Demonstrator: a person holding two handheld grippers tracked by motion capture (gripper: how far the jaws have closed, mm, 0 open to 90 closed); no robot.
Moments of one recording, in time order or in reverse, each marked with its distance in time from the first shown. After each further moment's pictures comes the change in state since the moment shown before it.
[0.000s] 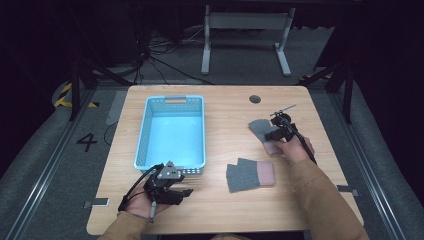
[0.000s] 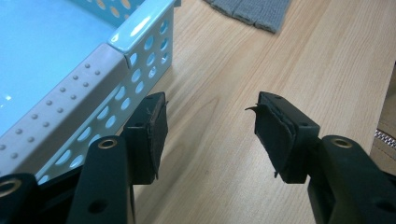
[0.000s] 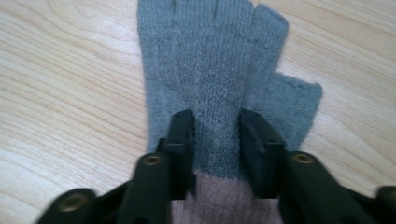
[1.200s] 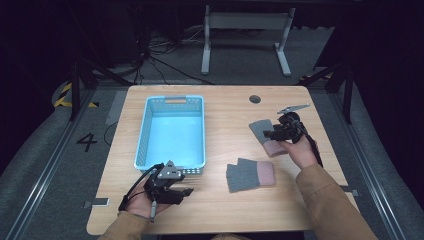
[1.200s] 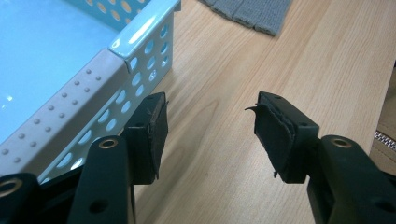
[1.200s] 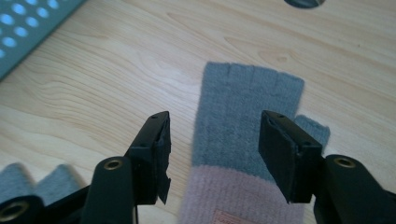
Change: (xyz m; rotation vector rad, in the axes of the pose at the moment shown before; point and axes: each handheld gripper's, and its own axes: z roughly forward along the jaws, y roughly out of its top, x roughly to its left) left arm -0.001 0.002 -0.001 -0.003 0.002 0.002; right arm 0.009 -0.008 -0.046 -0.196 0.091 -0.044
